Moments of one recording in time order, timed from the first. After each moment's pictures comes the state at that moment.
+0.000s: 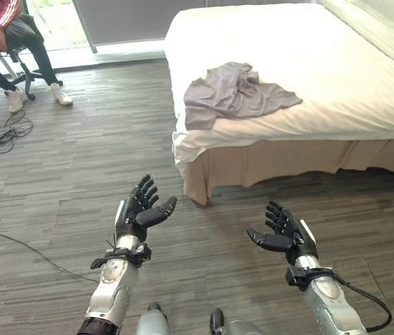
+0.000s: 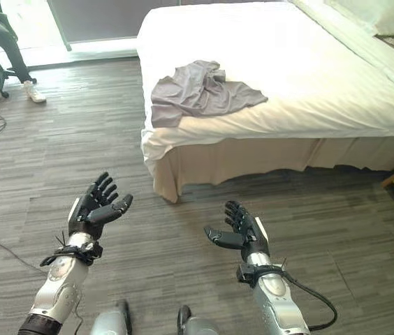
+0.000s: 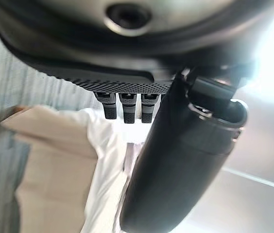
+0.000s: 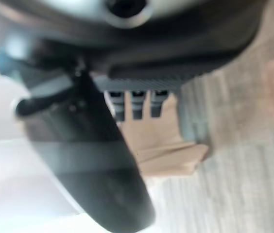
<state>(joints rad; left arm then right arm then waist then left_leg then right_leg) 0.03 0.27 -0.10 0.16 -0.59 -0.14 0.12 0.10 -0.40 0.15 0.18 0.47 -0.08 -0.04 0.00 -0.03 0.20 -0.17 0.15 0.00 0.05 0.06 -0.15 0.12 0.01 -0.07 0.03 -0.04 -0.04</state>
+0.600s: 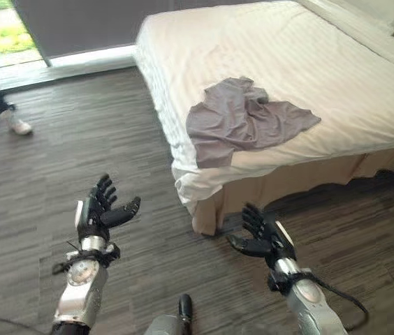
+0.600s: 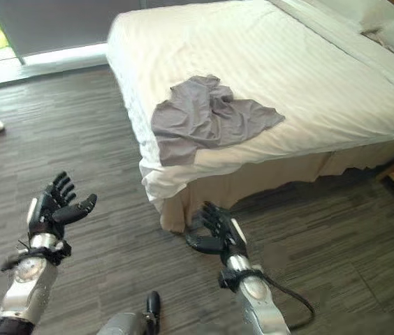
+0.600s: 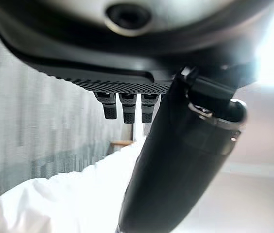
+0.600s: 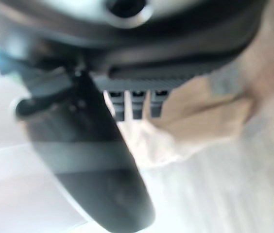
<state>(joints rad) -0.01 0.49 0.01 0.13 -0.47 -0.15 0.19 0.08 -0.31 0.26 0.09 0.44 -0.07 0.03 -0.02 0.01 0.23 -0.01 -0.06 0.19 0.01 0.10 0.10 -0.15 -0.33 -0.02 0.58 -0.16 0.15</state>
